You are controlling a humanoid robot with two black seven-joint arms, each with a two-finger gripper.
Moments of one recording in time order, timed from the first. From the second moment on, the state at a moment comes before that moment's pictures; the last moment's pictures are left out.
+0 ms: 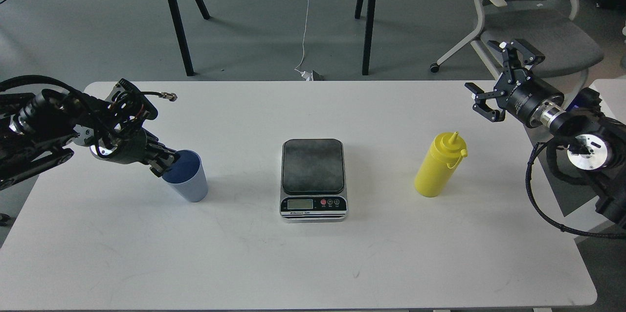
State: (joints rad) left arm -1.20 0.66 0.28 -0.95 1.90 -0.32 -0.49; right arm 0.79 -0.50 0.53 0.61 -0.07 0.49 0.18
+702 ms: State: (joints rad) left arm -1.23 0.66 0.29 -0.95 1.90 -0.33 -0.49; right arm 0.79 -0.50 0.53 0.61 -0.07 0.49 0.18
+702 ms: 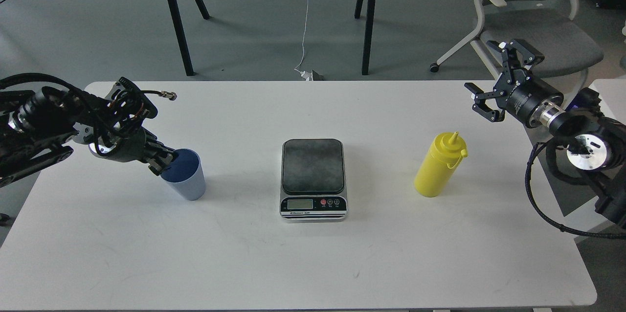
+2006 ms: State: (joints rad) left arm -1.41 0.66 0.36 -1.06 1.97 -0.33 -0.49; right arm 0.79 -0.49 0.53 0.61 -0.07 0.49 0.18
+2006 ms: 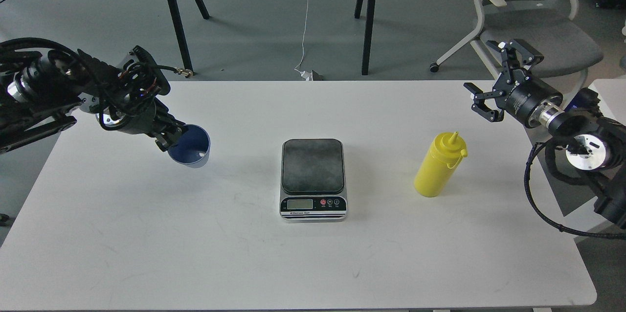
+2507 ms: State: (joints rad) left arm -1.50 0.58 0.36 -1.12 1.97 -0.34 -0.49; right arm 0.80 -0.49 0.52 0.61 -0.07 0.49 0.18
